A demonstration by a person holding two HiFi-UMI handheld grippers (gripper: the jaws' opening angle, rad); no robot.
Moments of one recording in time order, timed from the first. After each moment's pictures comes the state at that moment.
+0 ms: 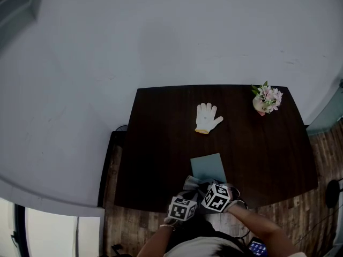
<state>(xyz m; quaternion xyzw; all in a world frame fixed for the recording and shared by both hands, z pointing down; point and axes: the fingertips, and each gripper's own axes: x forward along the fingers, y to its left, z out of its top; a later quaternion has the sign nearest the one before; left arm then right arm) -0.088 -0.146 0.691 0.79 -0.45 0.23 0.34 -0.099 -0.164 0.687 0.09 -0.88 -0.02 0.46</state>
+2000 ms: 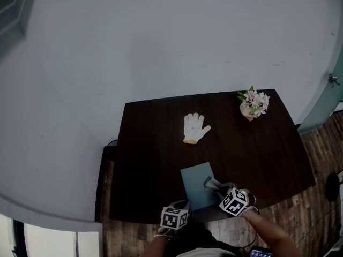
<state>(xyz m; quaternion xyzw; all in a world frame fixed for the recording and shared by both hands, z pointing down) -0.088 -0.146 0.693 0.79 -0.45 0.23 0.36 0.033 -0.200 0.694 0.22 -0.85 0.01 0.48</state>
